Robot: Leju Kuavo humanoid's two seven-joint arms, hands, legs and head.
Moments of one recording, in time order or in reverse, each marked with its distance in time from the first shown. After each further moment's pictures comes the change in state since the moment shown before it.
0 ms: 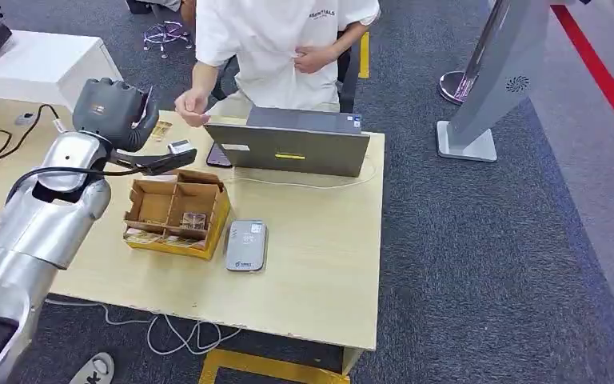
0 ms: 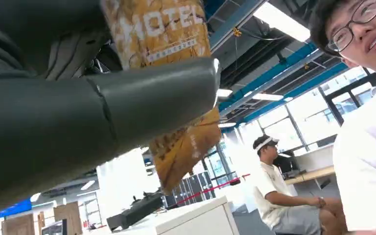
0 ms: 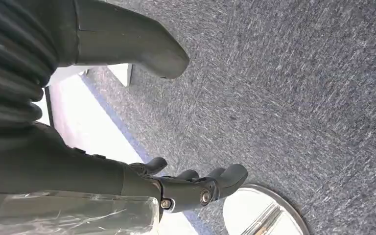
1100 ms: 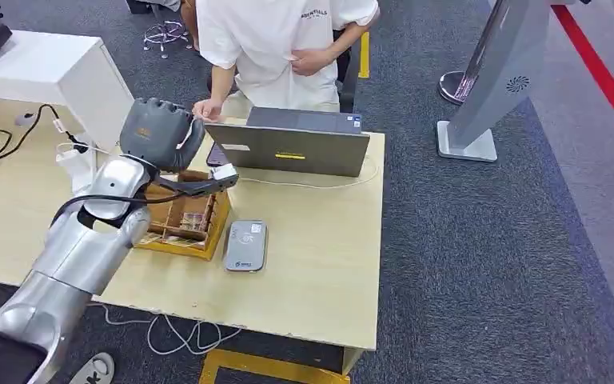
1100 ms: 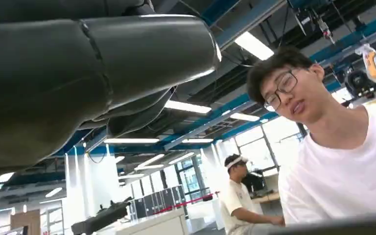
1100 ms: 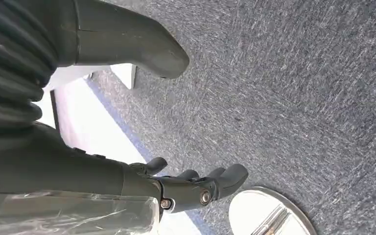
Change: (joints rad) left arm 0.131 -0.083 -0.055 -0.181 -0.070 -0.010 0.057; right arm 0.000 0.000 -0.037 0.000 0.021 0.000 0.010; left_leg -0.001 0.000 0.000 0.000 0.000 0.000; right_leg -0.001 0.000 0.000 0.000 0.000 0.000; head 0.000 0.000
